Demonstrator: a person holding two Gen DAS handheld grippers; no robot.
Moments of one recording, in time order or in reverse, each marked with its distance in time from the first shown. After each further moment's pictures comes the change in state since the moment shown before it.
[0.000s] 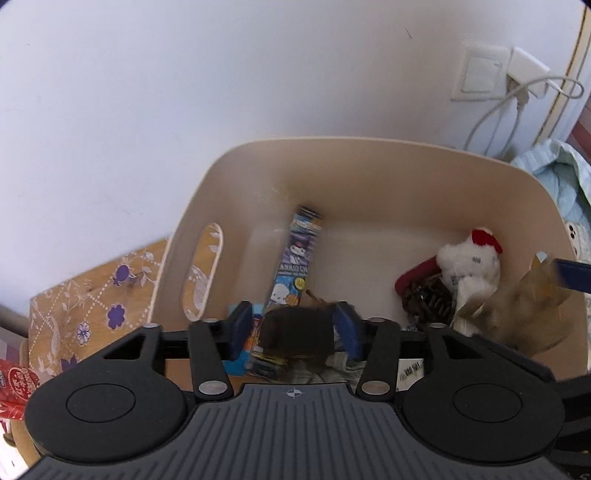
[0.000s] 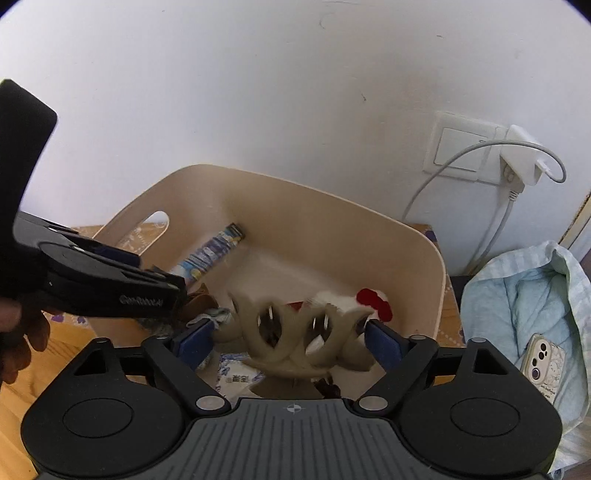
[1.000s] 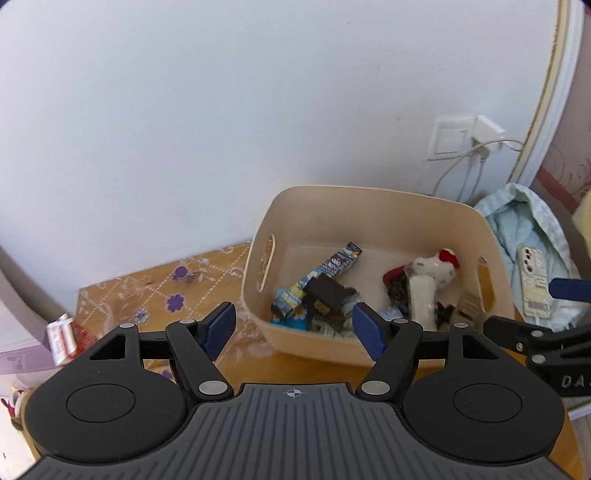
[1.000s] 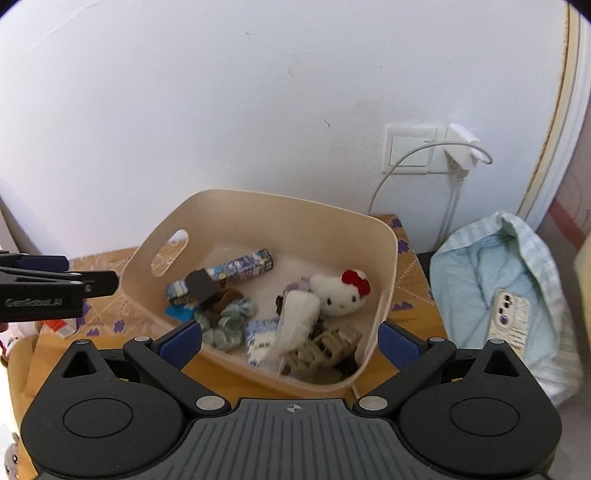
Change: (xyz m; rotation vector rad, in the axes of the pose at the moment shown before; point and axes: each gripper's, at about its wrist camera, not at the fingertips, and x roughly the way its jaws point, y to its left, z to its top) left arm -0.141 0.044 -0.063 -0.041 -0.168 -0.035; right arm -0.105 0.021 -0.024 0.123 -0.036 -0.045
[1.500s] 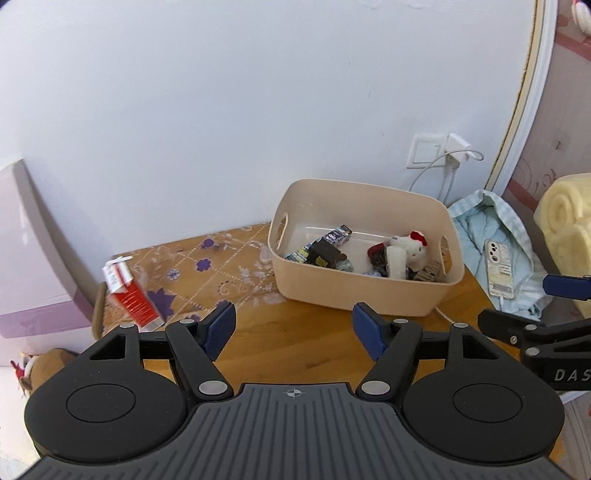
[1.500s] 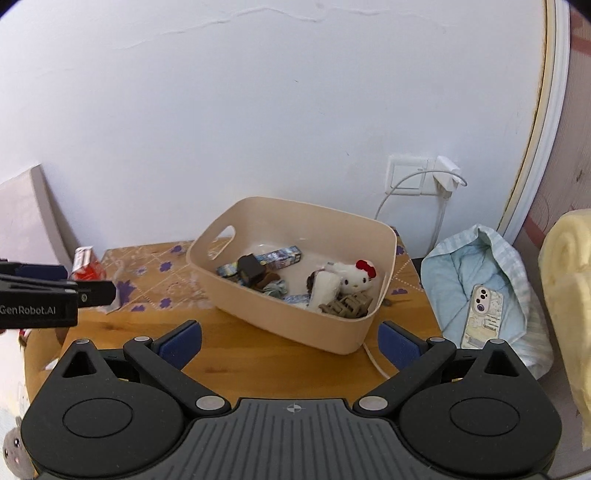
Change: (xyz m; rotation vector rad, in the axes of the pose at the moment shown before) left arm -0.132 0.026 -0.076 -0.058 -0.061 -0.020; right arm -0.115 0.051 -0.059 -0.052 -0.087 -0.015
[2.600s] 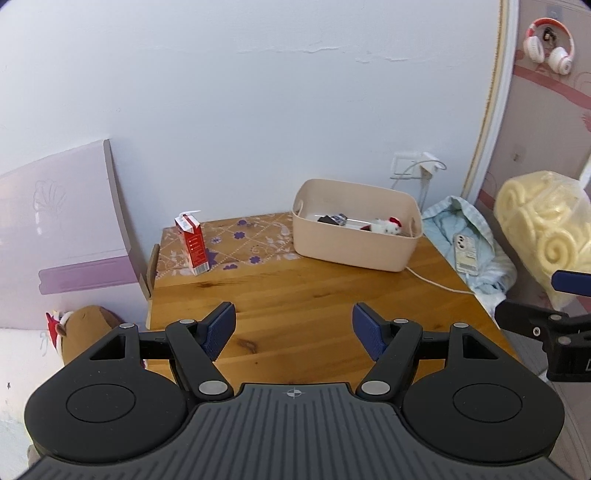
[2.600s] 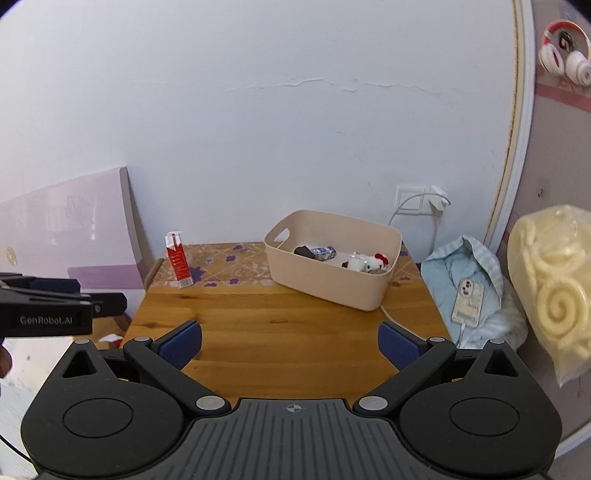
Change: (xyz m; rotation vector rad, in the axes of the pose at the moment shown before) left arm -0.205 0.028 -0.147 -0.035 -0.117 -0.003; right arm -0.208 0.073 -0.116 -0.026 -0.136 0.032
